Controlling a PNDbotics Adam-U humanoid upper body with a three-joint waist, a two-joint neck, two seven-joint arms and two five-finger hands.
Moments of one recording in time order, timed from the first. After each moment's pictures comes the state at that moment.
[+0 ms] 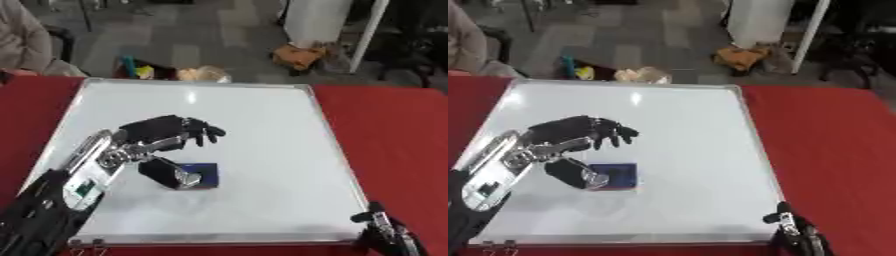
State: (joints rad) left arm -0.58 0.47 -0.36 -1.51 -0.61 -0.35 -0.49; right arm 0.08 -0.18 0.28 -1.74 -0.06 -0.01 -0.23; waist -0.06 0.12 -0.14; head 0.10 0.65
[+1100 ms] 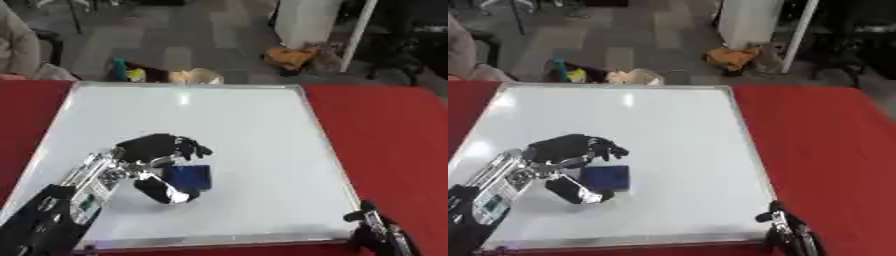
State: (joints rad) left arm -0.58 0.43 -0.38 -1.35 -0.80 -0.41 -0.39; right arm 0.08 -0.18 0.28 -1.74 -0.06 -0.01 -0.23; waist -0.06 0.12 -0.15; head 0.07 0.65
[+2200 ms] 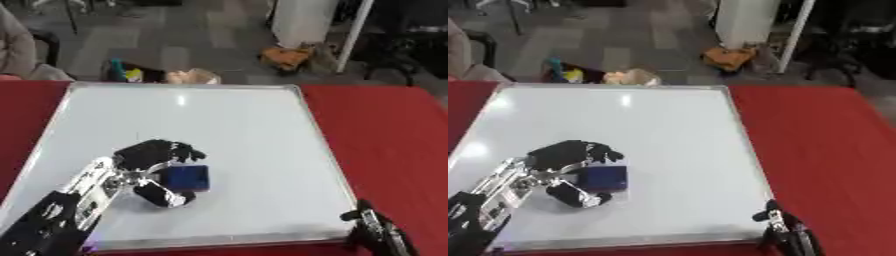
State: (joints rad) left arm -0.58 0.40 -0.38 -1.28 -0.88 -0.40 -0.31; right arm 0.08 -0.18 0.28 -1.74 -0.06 -0.01 -0.23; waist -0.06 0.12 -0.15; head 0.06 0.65
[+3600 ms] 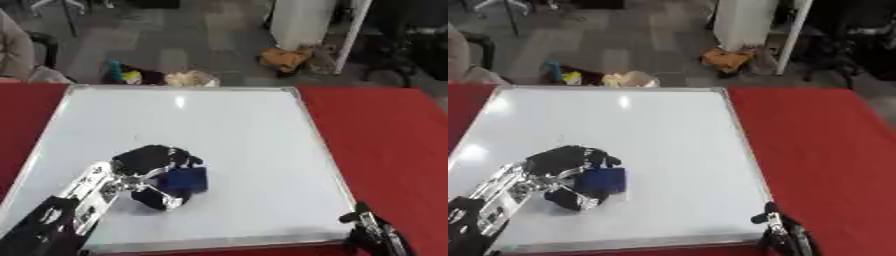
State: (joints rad) left arm -0.58 0.40 -0.38 -1.27 -0.88 -0.41 -0.32; right arm 0.08 -0.18 0.28 -1.73 -0.06 -0.01 -0.23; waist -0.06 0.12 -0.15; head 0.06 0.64
